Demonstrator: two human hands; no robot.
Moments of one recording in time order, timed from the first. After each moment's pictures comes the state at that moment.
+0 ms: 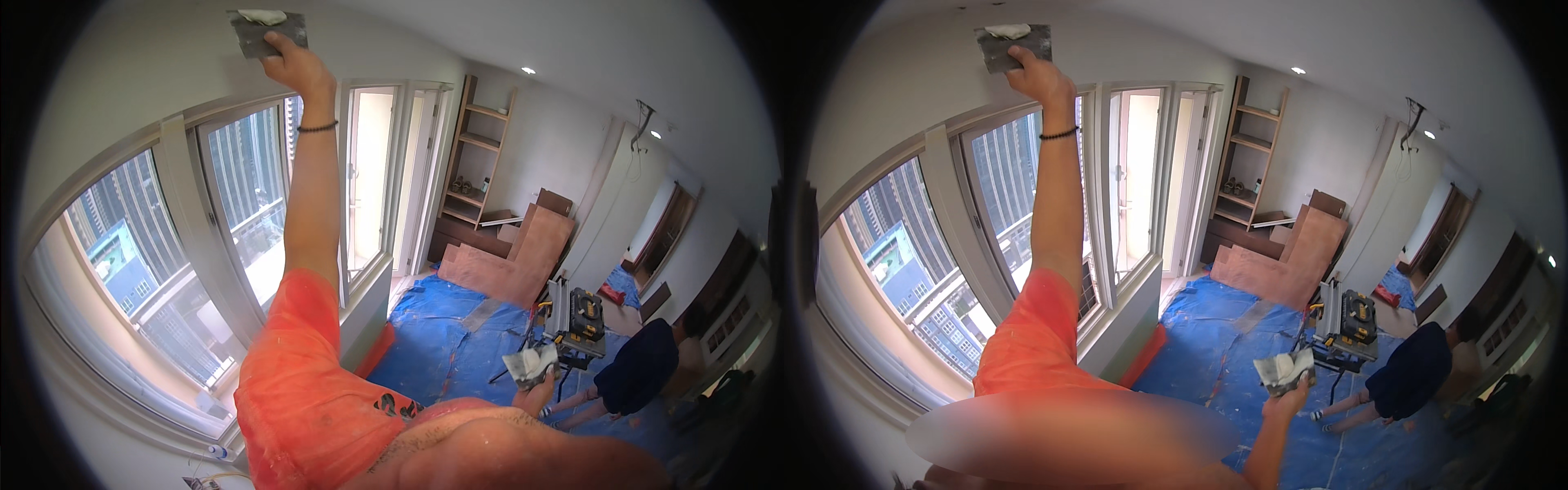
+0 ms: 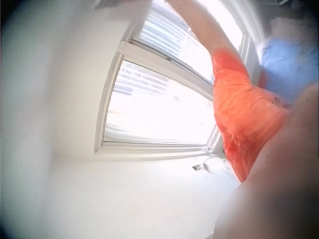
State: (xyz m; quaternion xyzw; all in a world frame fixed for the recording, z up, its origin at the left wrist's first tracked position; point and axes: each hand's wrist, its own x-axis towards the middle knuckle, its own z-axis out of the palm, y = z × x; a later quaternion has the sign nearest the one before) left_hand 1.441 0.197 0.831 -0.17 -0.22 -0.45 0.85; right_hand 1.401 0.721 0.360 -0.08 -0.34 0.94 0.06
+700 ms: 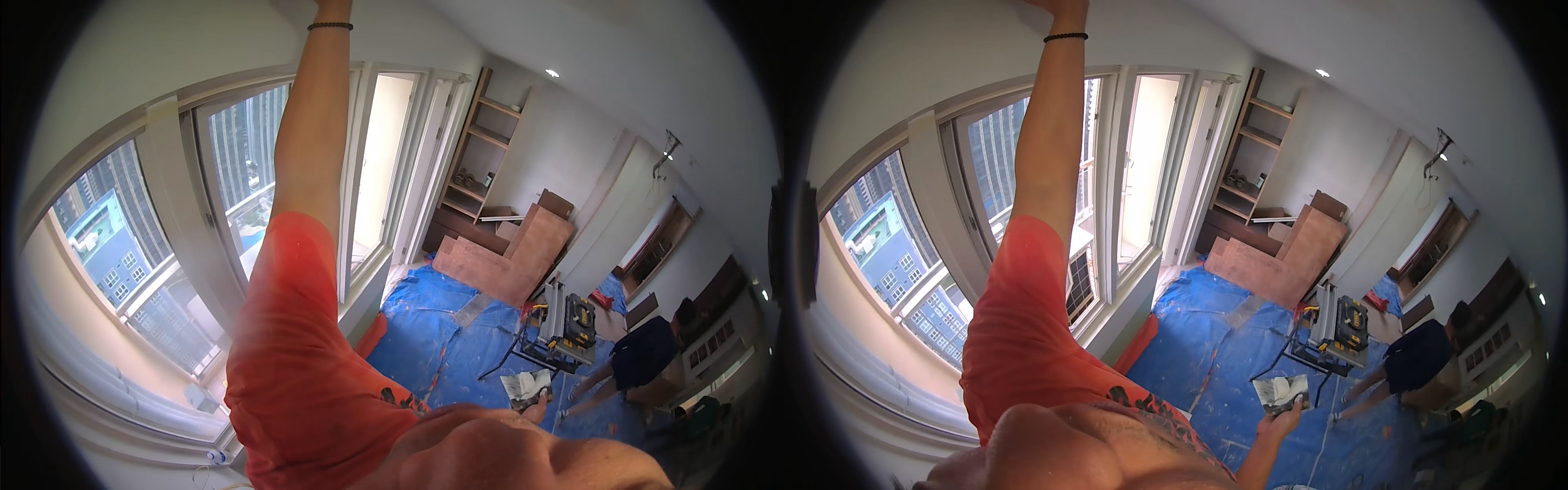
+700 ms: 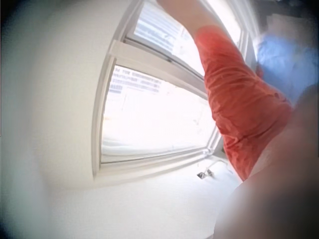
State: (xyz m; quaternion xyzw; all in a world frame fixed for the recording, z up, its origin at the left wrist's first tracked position) left_hand 1.432 0.039 0.962 -0.12 -0.19 -0.26 0.94; right_hand 1.423 0.656 0.347 -0.18 -0.40 0.90 0.09
